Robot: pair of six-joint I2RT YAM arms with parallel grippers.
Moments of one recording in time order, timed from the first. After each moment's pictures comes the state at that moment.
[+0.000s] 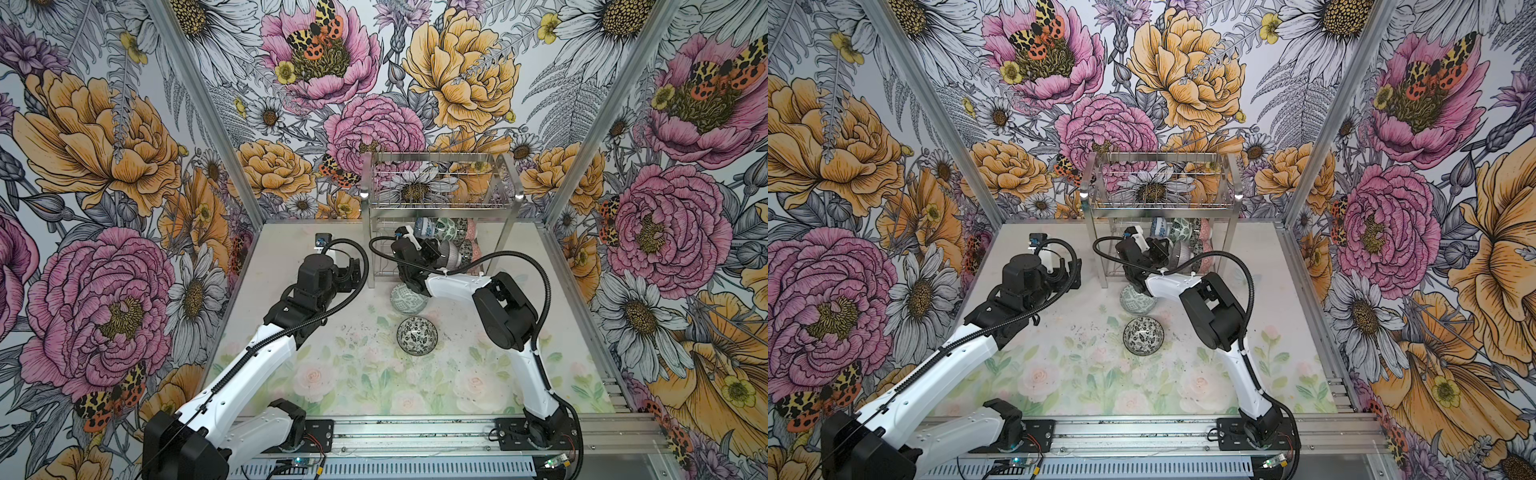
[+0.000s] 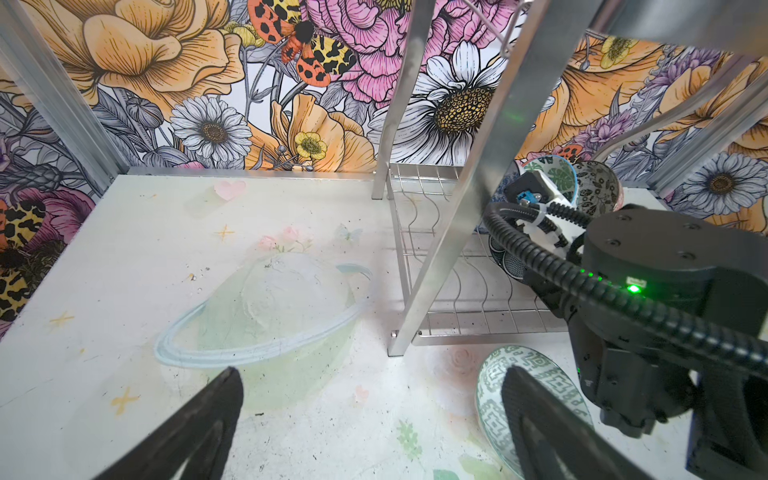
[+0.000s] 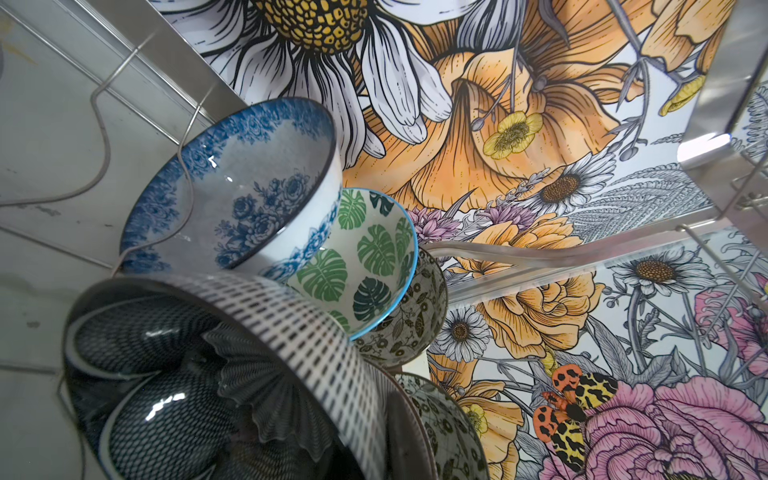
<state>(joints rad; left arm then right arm) -0.44 1.07 0.89 -0.22 -0.27 -0.25 0.67 2.25 1.61 0.12 1.12 -0.58</state>
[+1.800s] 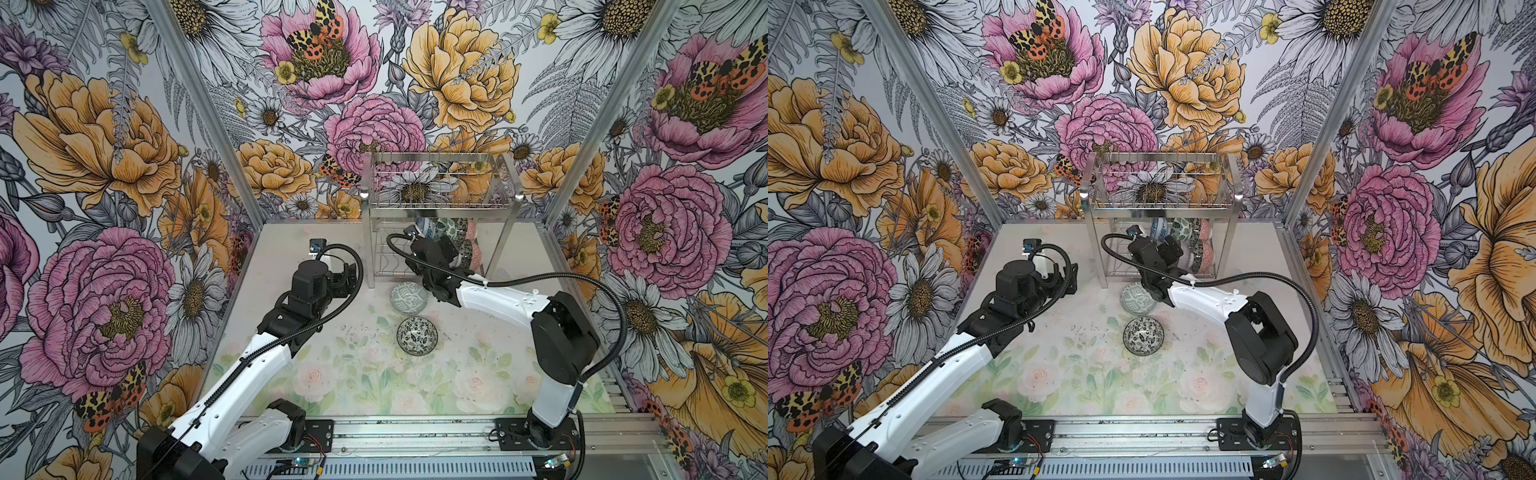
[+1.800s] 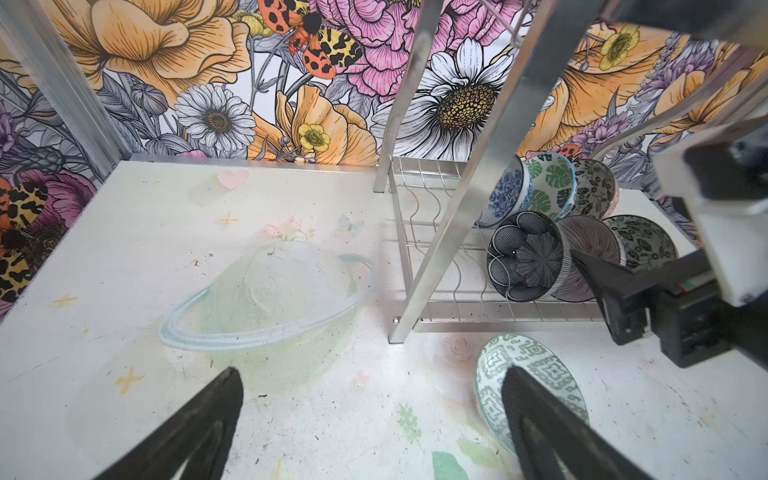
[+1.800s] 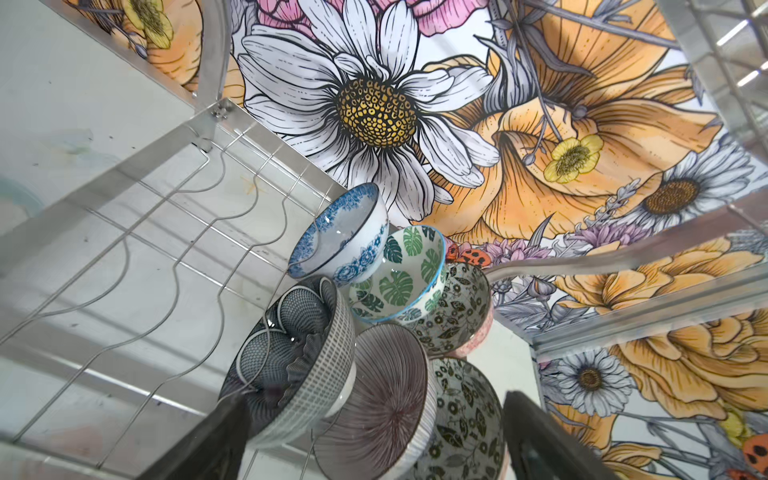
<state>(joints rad) -0.43 1.00 0.84 -0.25 -0.24 -0.27 0.69 1.77 1.28 -0.03 0.66 -0.28</state>
